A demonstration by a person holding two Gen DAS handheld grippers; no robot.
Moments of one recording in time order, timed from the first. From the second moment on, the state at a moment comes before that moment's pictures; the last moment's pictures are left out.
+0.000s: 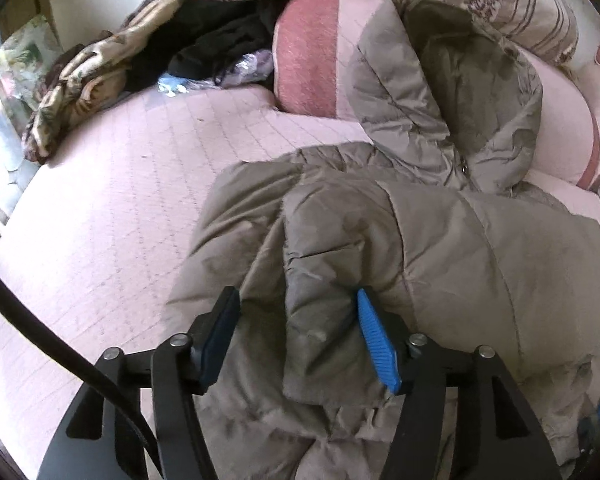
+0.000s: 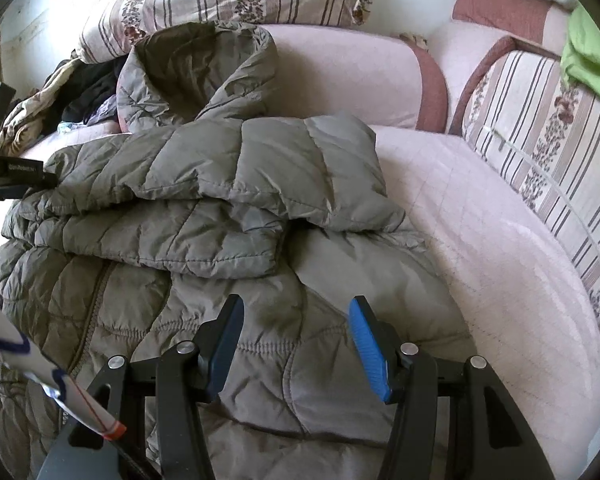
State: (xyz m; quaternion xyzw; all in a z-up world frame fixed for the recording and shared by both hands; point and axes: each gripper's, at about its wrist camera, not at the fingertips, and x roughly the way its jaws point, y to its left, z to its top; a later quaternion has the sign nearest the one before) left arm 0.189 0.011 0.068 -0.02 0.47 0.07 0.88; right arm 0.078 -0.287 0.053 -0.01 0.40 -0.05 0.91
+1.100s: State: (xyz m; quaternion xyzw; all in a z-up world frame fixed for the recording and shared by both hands) left arm -0.133 -0.001 0.212 0.05 0.28 0.02 0.96; right arm -0.025 -0.266 0.146 -0.04 0.32 -0.10 0.94
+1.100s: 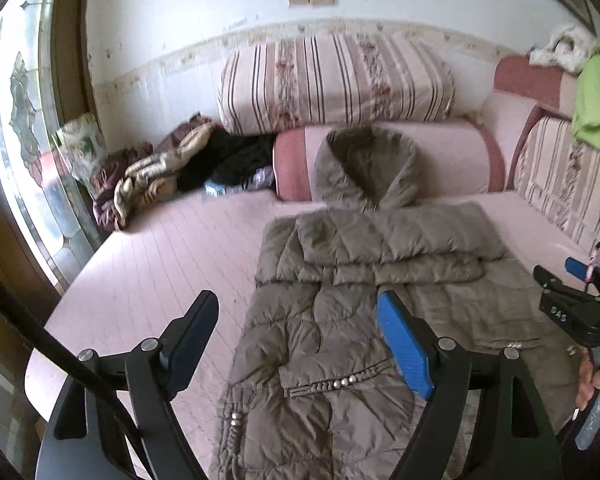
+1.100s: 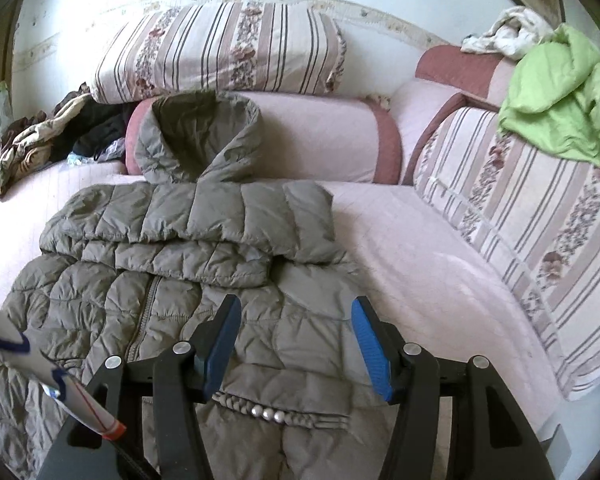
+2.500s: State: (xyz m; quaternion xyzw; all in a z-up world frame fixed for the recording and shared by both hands) left arm -0.014 0.068 0.176 -0.06 0.31 0.02 0.95; right arm 0.071 -0.142 0.206 -0.21 0.31 -0.10 0.92
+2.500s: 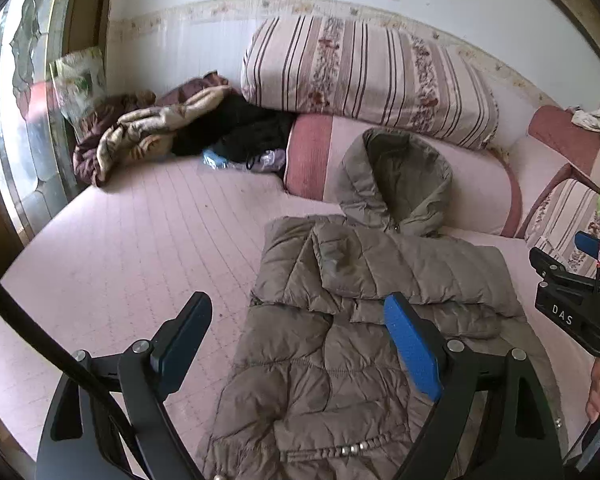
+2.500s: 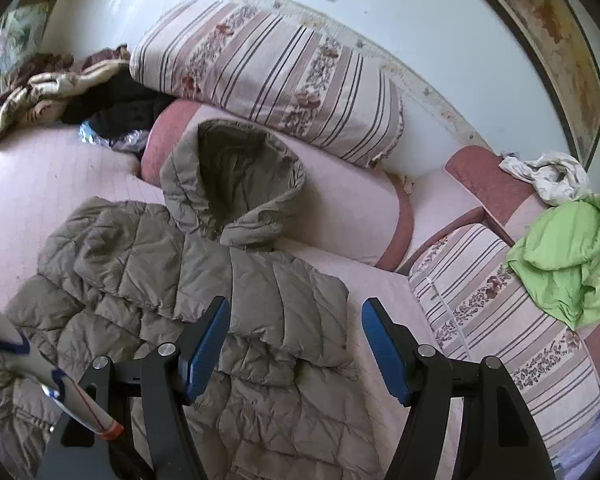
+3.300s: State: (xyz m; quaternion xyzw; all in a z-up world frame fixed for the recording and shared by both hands) left arm 0.056 0.104 0.091 -0.05 0.36 0.05 0.93; right arm 0.337 -0.129 0.200 0.07 0.41 -0.02 0.91
